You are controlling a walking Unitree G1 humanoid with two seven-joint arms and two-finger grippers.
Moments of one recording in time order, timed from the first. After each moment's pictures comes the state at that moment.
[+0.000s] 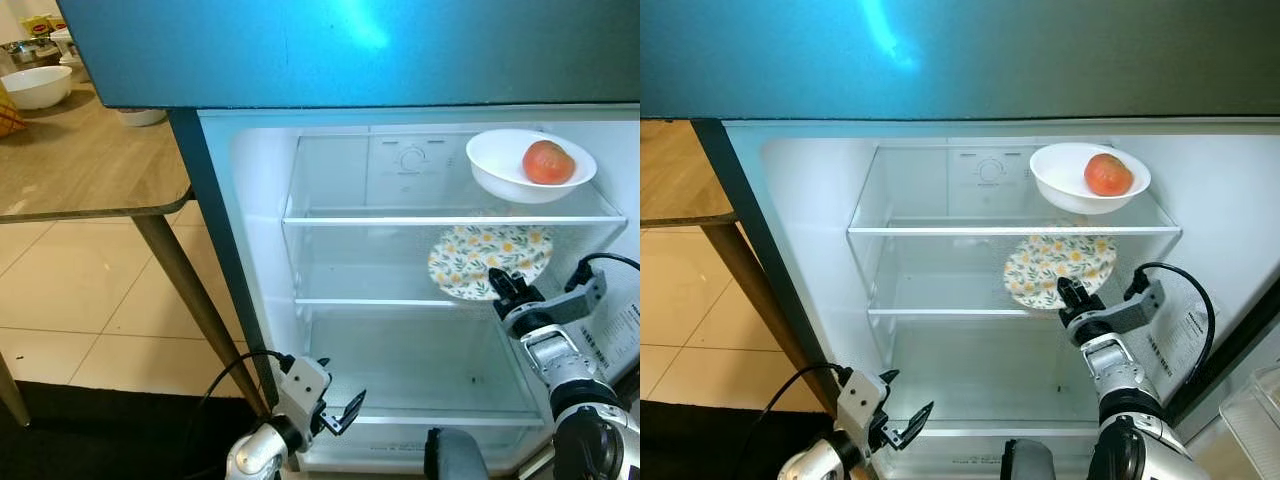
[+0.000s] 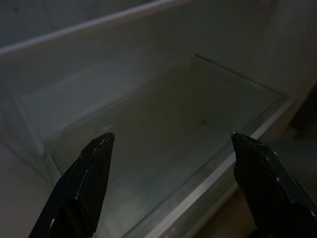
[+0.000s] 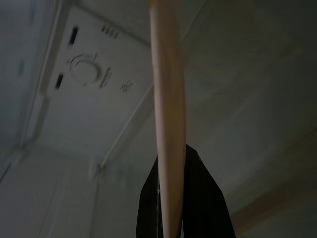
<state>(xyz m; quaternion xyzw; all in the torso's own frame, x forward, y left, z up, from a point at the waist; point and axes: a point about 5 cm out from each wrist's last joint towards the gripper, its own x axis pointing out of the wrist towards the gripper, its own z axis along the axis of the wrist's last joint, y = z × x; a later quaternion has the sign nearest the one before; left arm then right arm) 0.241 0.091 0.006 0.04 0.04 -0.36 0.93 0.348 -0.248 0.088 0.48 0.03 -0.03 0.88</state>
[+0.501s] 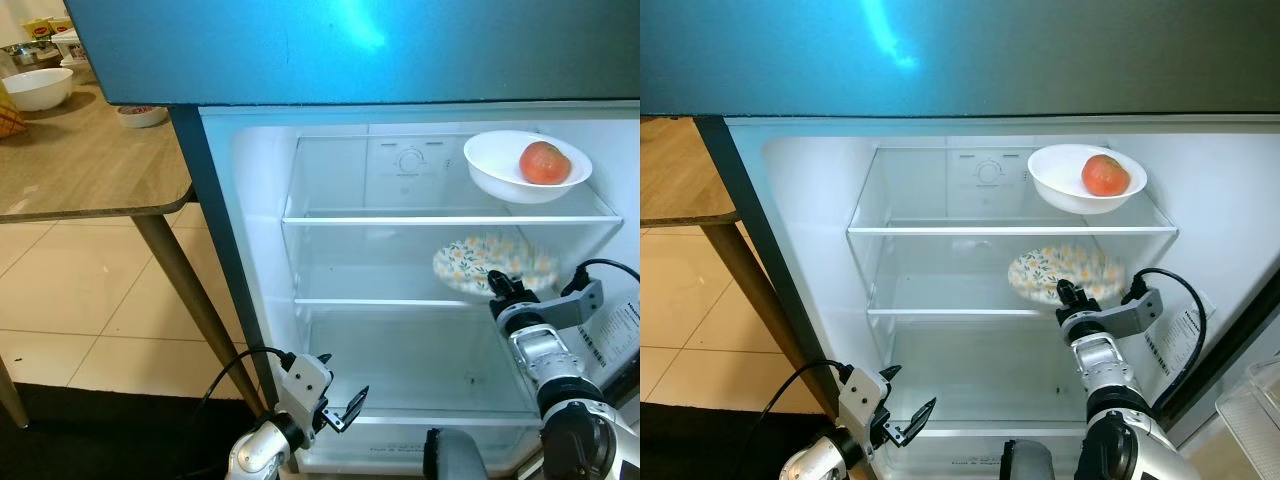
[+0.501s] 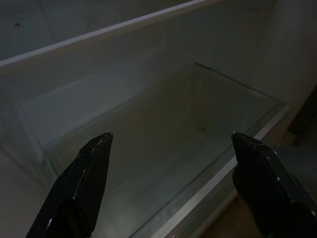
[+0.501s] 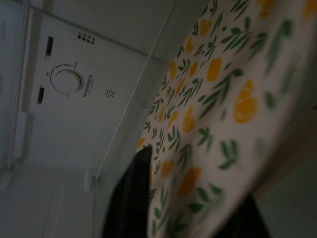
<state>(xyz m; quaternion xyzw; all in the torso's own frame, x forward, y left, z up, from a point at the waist) 0.242 0.090 0.008 0.04 0.03 -0.36 0.93 0.351 -0.234 0.082 0.51 0.04 -0.08 0.85</state>
